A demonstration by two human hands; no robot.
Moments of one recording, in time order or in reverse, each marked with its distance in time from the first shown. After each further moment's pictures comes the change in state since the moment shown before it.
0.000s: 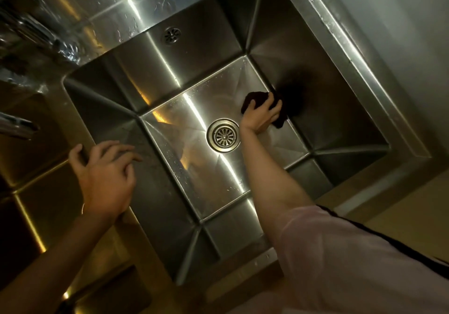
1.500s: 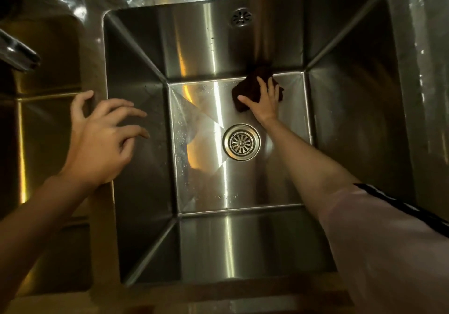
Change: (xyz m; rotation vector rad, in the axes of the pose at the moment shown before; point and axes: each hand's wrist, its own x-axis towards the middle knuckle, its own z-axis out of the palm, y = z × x) left_hand 0.003 0.002 -0.003 0.060 -0.081 -0.065; right_hand 0.104 -0.029 0.111 -0.292 -0.521 -0.695
